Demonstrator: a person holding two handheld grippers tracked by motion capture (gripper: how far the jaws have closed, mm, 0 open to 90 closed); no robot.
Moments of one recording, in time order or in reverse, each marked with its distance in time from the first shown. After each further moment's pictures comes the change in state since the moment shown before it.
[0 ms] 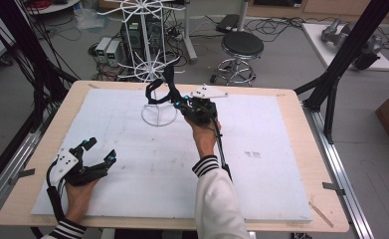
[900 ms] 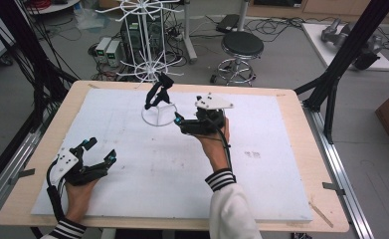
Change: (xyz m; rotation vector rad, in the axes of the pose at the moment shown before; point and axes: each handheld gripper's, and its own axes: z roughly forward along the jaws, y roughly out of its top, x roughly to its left) left arm 0.001 0.000 0.001 0.009 -0.002 -0.006; right arm 0.015 -0.005 -0.040 0.022 -0.111 -0.099
